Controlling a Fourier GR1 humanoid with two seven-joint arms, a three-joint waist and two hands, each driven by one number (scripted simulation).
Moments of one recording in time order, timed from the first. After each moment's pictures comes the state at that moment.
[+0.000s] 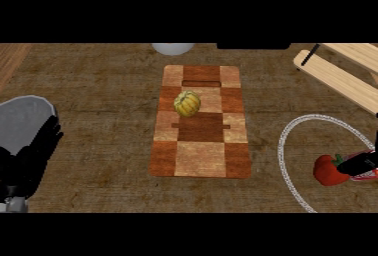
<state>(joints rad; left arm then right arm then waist) 0.03 0.46 -0.02 -1.41 0.27 0.09 0.06 -0.15 -0.73 0.21 -1.65 0.55 0.12 1.15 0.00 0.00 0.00</state>
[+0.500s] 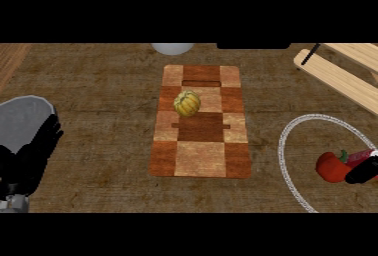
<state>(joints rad) 0.01 0.45 0.00 -1.38 0.25 0.07 0.05 -0.13 -0.73 0.17 -1.60 0.54 0.20 1.12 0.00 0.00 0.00</state>
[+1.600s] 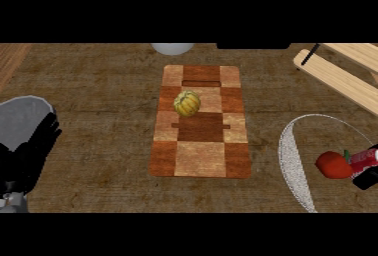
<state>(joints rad) 0.00 0.39 0.09 -1.39 0.18 0.00 0.08 -0.08 -0.58 0.01 -1.42 0.72 0.21 0.96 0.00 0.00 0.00</state>
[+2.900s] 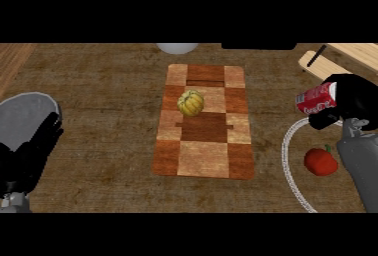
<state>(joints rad) 0.00 0.34 0.14 -1.43 0.12 -0.06 0.11 -0.45 -0.43 0.06 -1.43 0.88 0.19 0.78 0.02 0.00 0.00</state>
